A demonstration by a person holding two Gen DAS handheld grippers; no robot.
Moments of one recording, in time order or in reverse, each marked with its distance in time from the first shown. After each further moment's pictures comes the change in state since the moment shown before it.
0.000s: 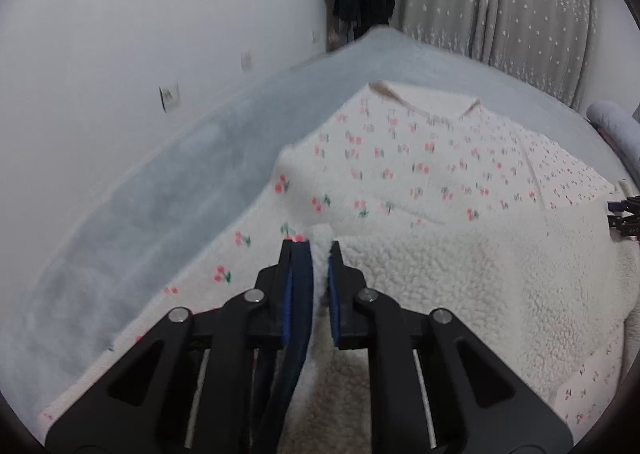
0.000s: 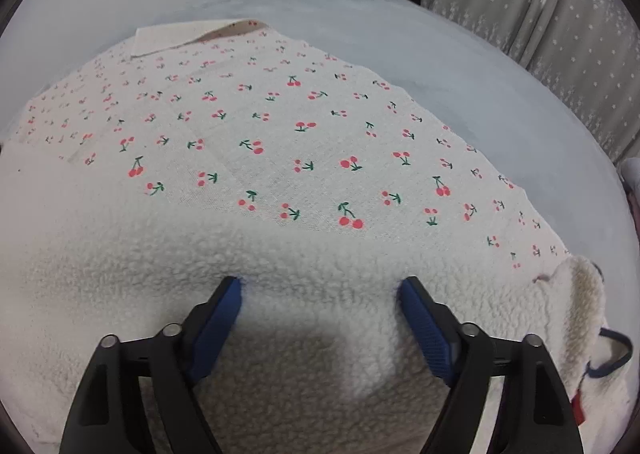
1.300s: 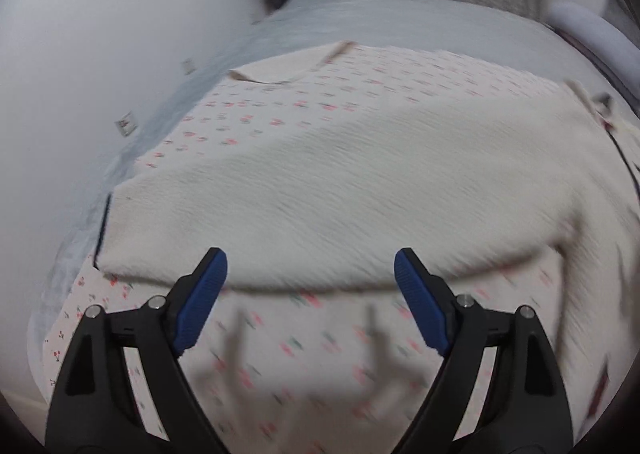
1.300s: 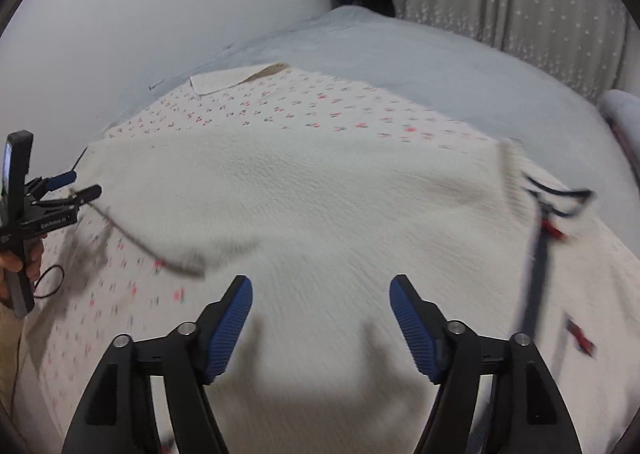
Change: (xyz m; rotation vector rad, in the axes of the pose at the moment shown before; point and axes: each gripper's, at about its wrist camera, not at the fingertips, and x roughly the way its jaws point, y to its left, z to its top) left arm -0.063 -0.221 -0.016 0.279 0.188 -0.033; right arm -0.174 0.013 -0.116 0.202 -0.077 0.077
